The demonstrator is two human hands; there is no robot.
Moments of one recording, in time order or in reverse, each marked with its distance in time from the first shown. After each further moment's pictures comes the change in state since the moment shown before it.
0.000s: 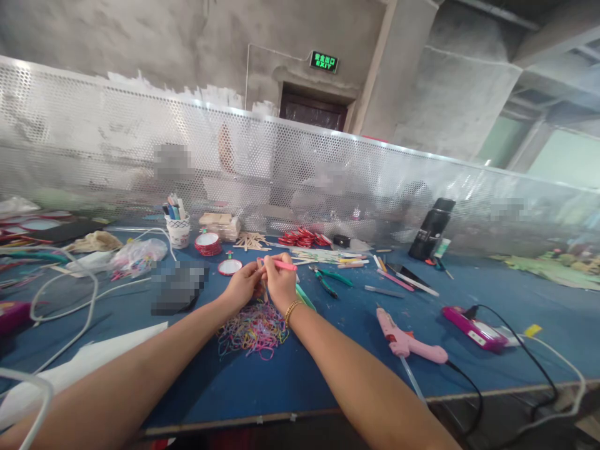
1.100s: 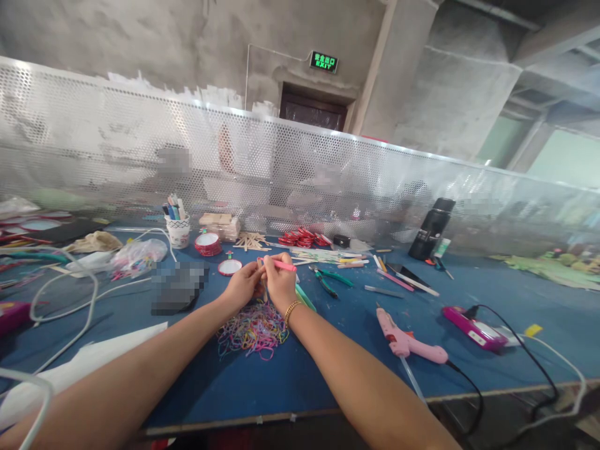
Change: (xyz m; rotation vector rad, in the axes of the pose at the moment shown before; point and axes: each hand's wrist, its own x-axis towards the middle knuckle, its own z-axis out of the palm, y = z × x) left_hand 0.003 -0.005 -0.002 0.024 -0.003 0.019; right_hand 0.000 -0.001 0.000 -0.047 0.004 -0.053
